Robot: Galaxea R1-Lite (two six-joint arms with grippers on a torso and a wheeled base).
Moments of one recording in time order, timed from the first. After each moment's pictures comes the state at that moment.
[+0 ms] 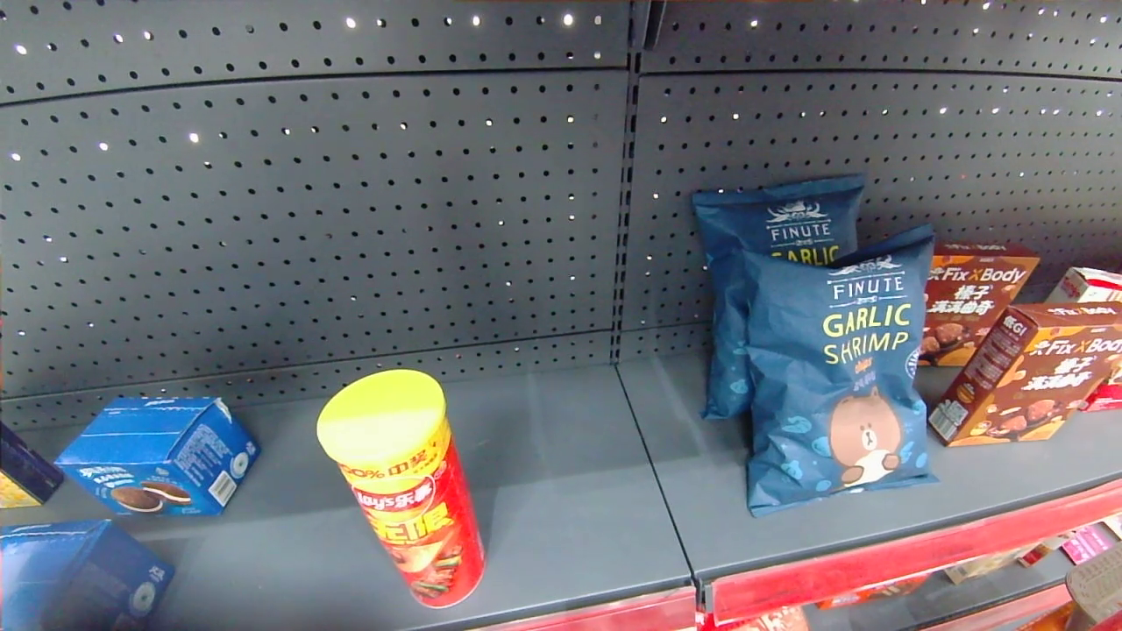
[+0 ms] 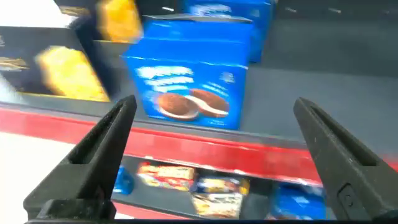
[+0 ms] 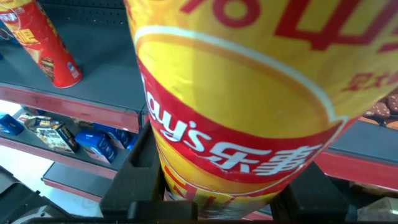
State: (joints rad) left arm 0.24 0.09 0.00 -0.04 0.11 0.00; right arm 0.29 0.44 -0.43 0.04 0.18 -0.02
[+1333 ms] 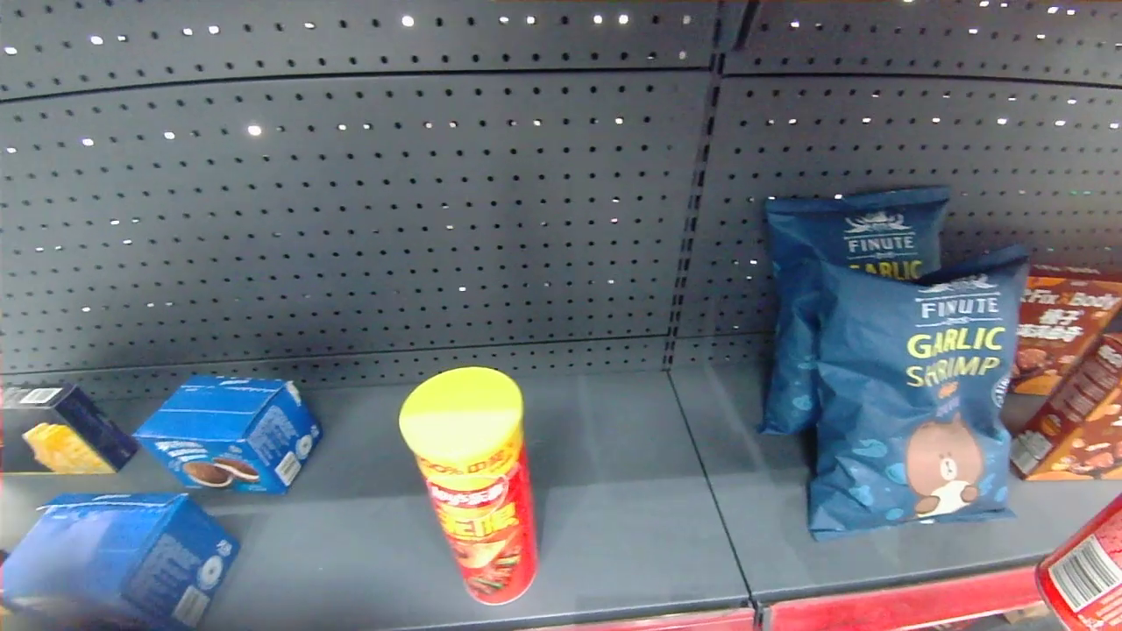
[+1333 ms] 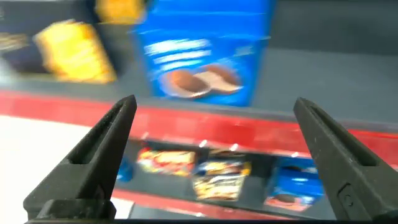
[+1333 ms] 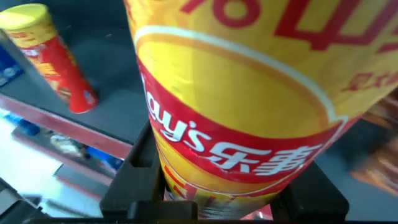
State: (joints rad) left arm 0.24 0.09 0.00 0.00 0.02 -0.01; right arm 0.37 0.65 -0.63 0.04 0.12 -0.03
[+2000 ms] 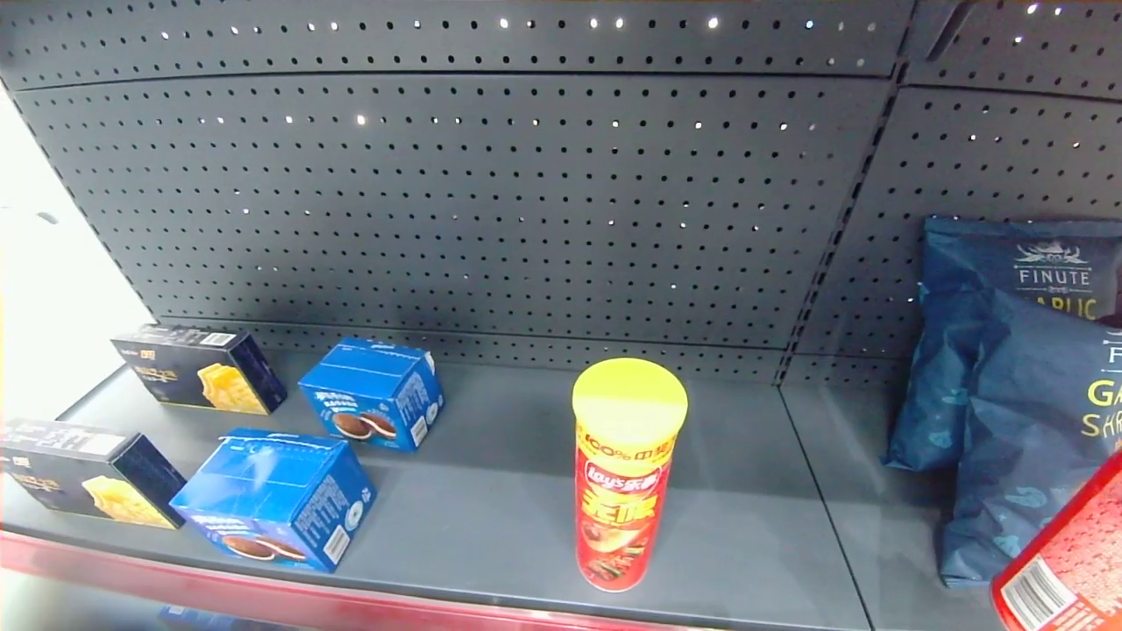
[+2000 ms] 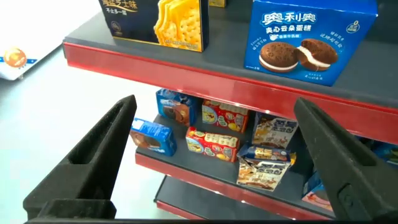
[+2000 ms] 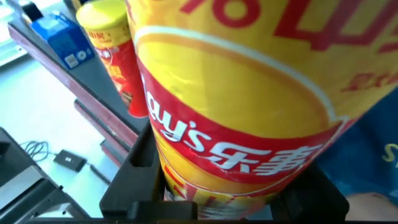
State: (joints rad) left arm 0.24 0.09 0.00 0.00 0.02 -0.01; right arm 0.47 0.72 -0.62 0.01 0.13 -0.04
